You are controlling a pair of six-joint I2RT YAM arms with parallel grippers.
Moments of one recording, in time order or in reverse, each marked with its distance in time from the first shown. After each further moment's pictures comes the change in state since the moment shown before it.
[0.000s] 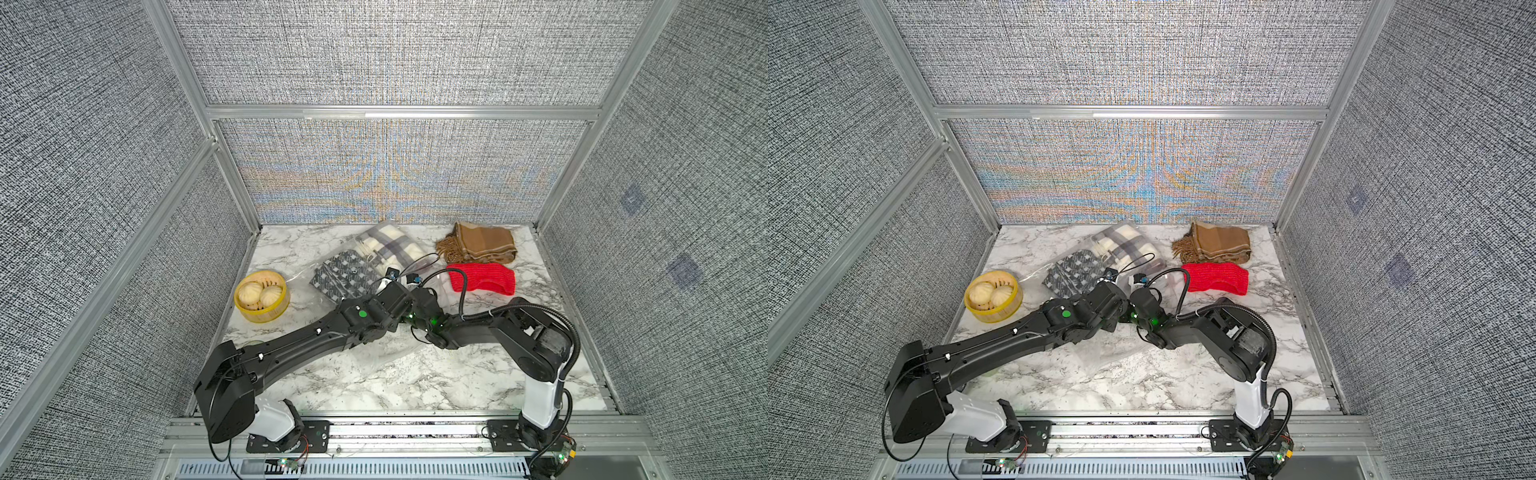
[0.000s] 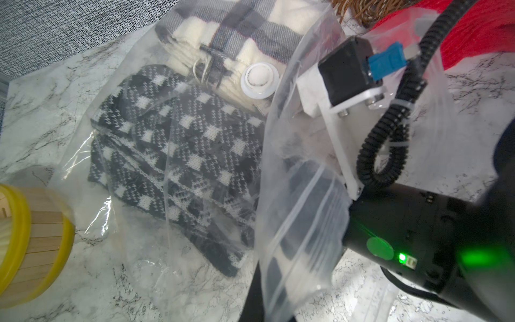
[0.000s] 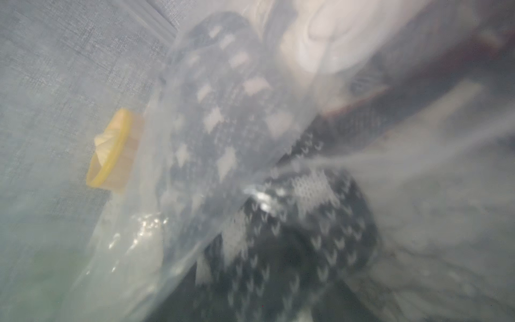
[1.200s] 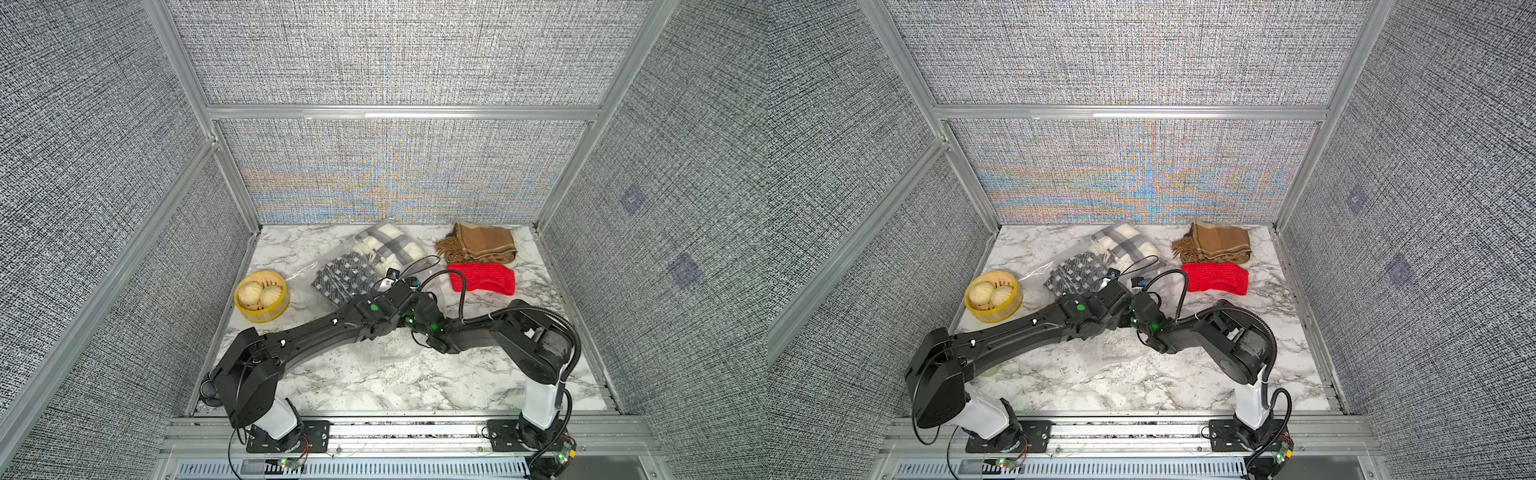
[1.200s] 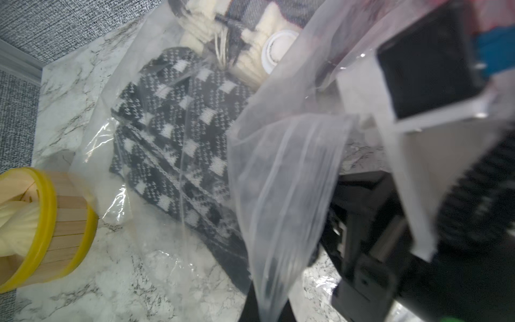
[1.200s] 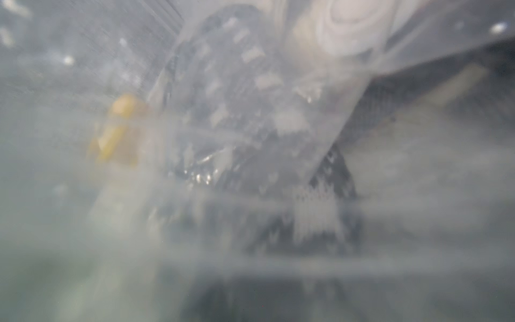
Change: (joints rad) left arm 0.031 0.136 0.040 -0.043 -0.078 -0.025; right arm 0.026 -0.038 -0.053 0.020 -0.002 -0.053
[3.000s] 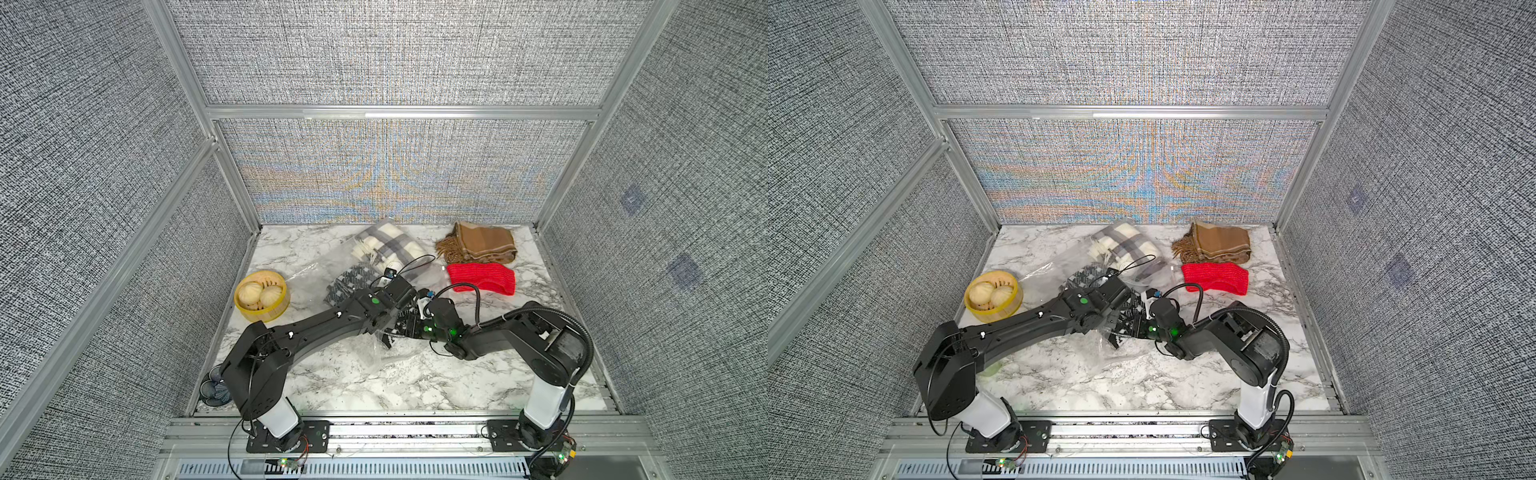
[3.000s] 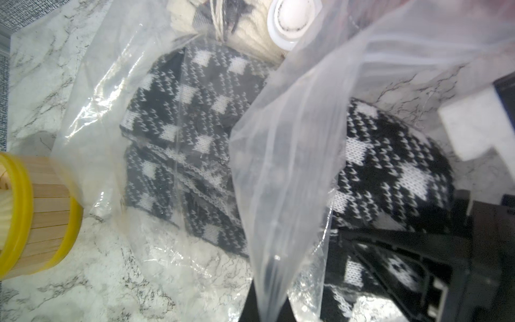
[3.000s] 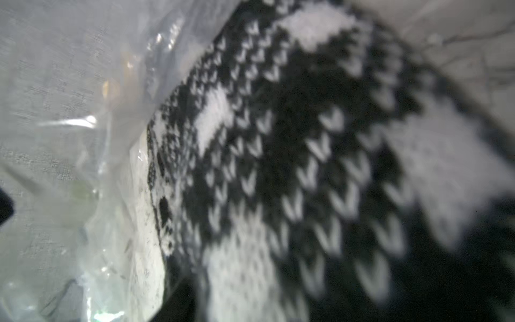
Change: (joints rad) left arm 0.037 0.035 0.022 -0.031 0.066 -0.010; right arm -0.098 -0.070 -0.186 0.031 -0.270 0.086
